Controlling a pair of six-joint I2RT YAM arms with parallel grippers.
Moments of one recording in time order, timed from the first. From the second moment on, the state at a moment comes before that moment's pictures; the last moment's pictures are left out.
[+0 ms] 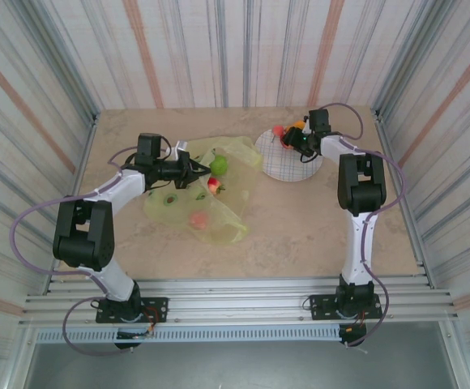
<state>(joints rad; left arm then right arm) -0.19 1.66 1.05 -0.11 0.98 -0.89 0.11 2.28 1.68 -0.23 -0.30 0.52</state>
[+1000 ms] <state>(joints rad) -0.19 1.66 1.05 -0.11 0.98 -0.90 0.25 1.59 1.04 -0.08 -0.32 0.53</state>
